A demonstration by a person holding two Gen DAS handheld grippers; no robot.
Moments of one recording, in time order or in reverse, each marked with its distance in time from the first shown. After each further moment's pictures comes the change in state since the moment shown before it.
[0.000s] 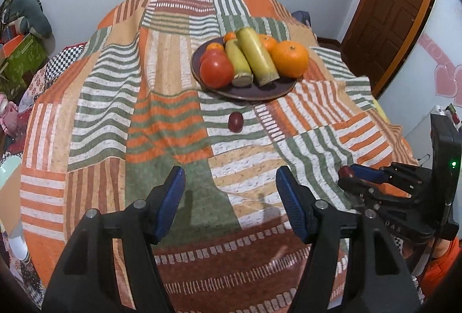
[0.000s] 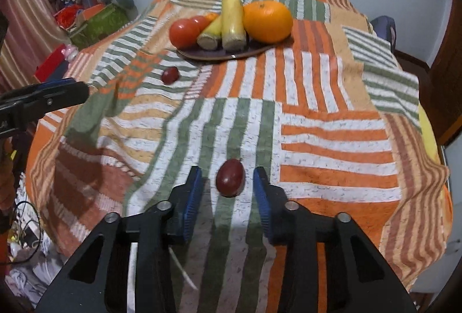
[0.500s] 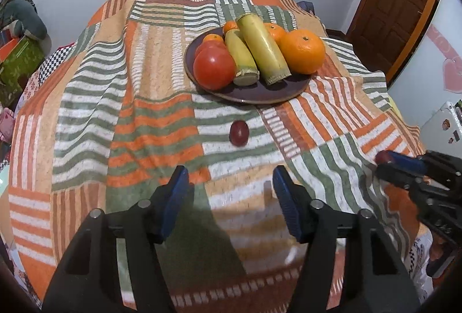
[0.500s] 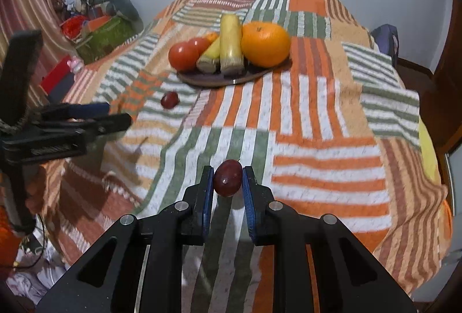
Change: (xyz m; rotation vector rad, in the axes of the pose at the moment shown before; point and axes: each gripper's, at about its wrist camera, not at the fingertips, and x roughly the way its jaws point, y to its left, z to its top) left arm 0.051 -0.003 0.024 0.025 0.035 0.021; right arm -0.016 -0.009 0.027 -0.013 -0.084 0.036
